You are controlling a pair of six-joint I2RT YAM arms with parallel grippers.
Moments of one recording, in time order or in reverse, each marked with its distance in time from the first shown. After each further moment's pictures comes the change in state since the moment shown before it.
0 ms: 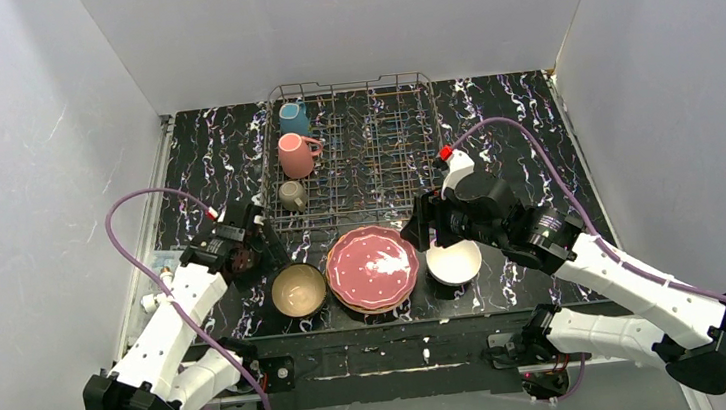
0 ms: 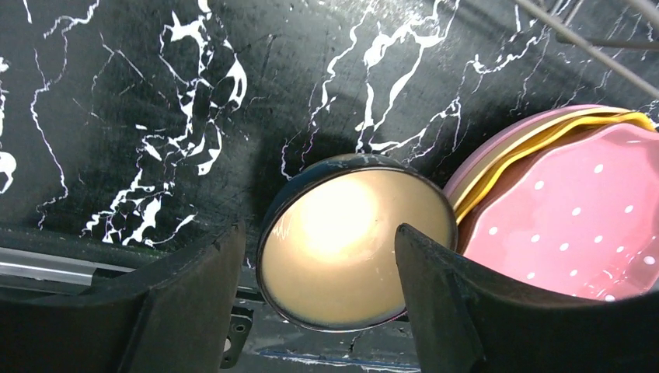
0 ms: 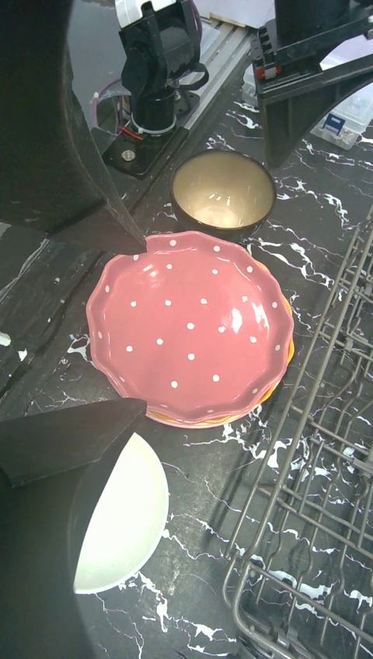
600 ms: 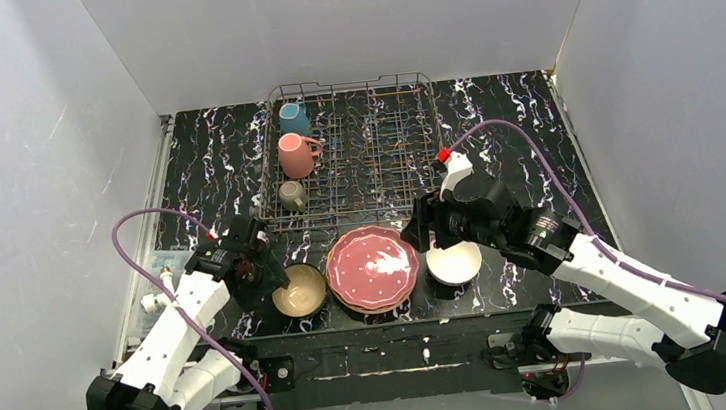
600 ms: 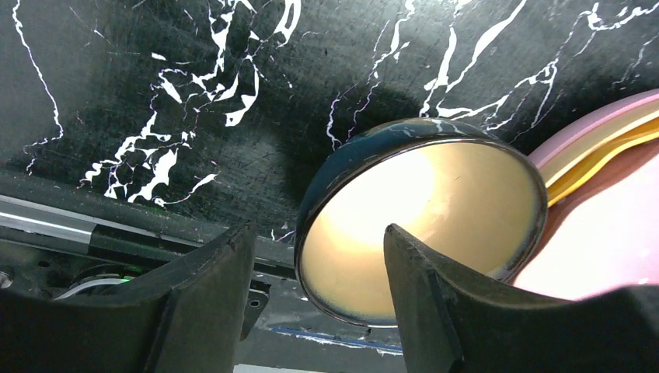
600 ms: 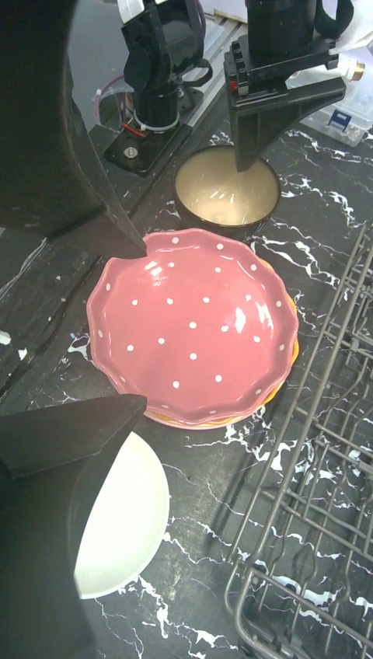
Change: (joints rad) left arm 0.000 -0.037 -0.117 -0.054 0.025 -0.078; right arm 0.000 0.001 -0.016 0.017 -0.008 -0.002
